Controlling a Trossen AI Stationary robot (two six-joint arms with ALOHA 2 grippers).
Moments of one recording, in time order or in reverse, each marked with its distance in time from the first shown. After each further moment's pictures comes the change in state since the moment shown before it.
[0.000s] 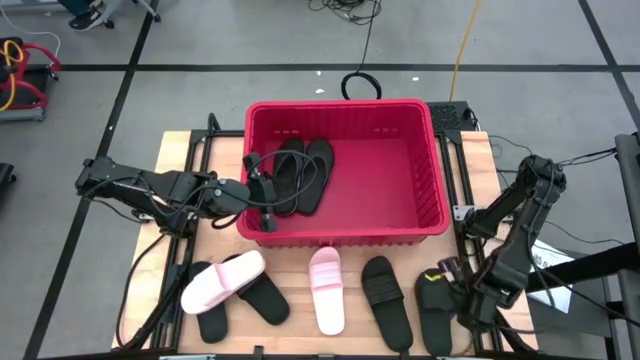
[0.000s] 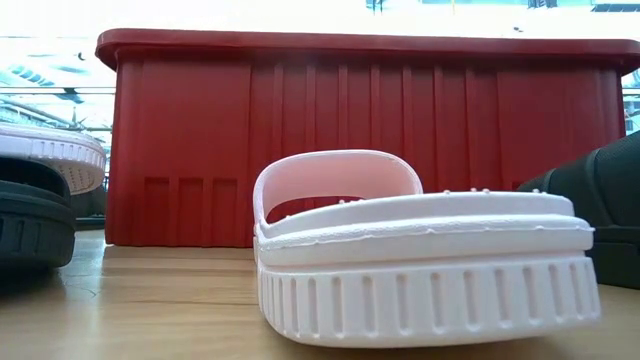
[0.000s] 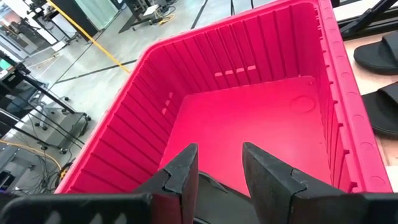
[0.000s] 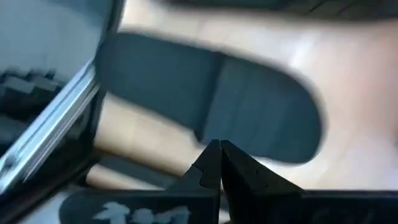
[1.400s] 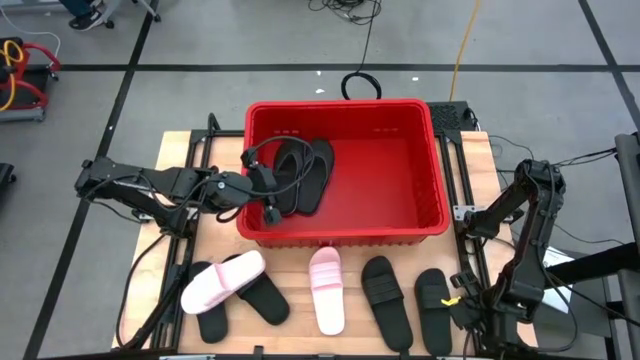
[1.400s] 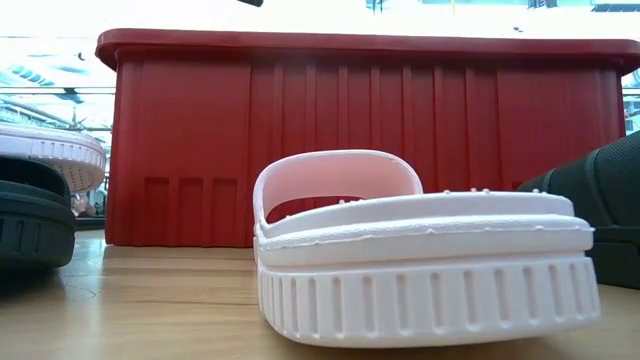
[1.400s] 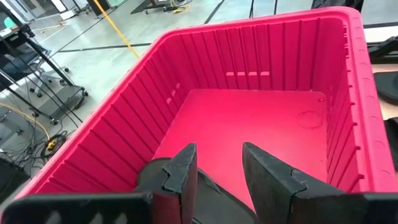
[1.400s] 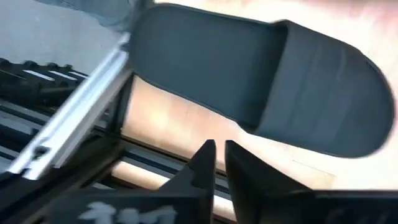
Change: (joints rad) left arm 0.048 0.000 0.000 0.001 0.001 -0.159; right arm 0.185 0.049 -0.028 0.123 0.022 0.204
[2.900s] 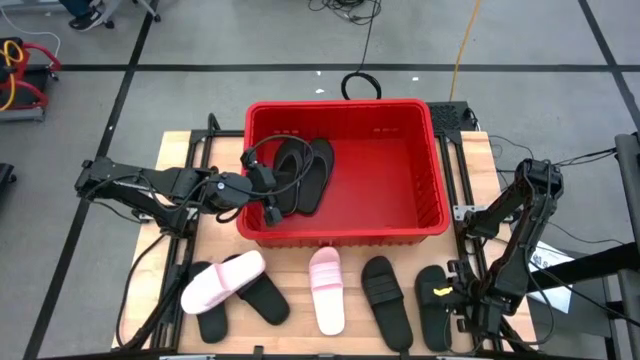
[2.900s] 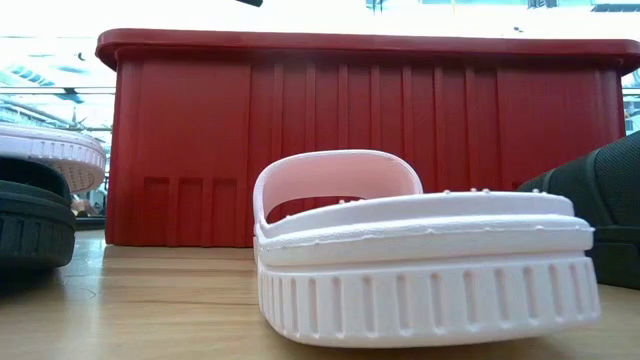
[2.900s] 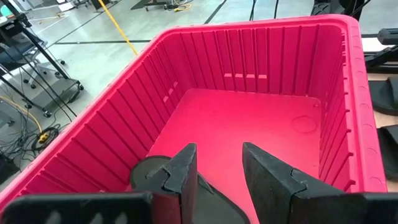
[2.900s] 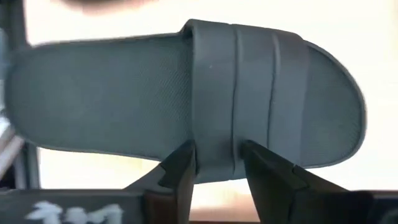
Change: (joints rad) left arm 0.000 0.000 0.000 0.000 0.002 -0.056; right arm -0.027 -0.002 -0.213 0.072 0.165 0.255
